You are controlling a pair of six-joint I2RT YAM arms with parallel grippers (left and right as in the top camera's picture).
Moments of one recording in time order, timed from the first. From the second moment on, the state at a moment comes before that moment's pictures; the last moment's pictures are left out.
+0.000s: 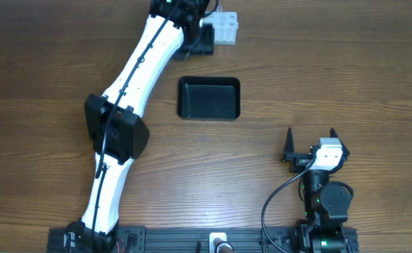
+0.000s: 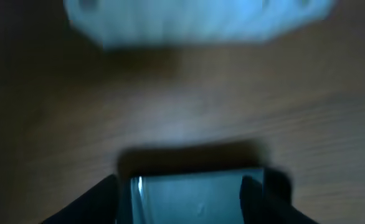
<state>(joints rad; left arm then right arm) -0.46 2.40 2.47 -1.25 -0.02 -0.40 0.02 0.01 0.01 -0.07 0.06 -0.03</state>
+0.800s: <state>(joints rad) -0.39 2.43 2.47 -0.81 -0.19 -0.32 0.02 0.01 0.01 -0.07 0.06 -0.03</state>
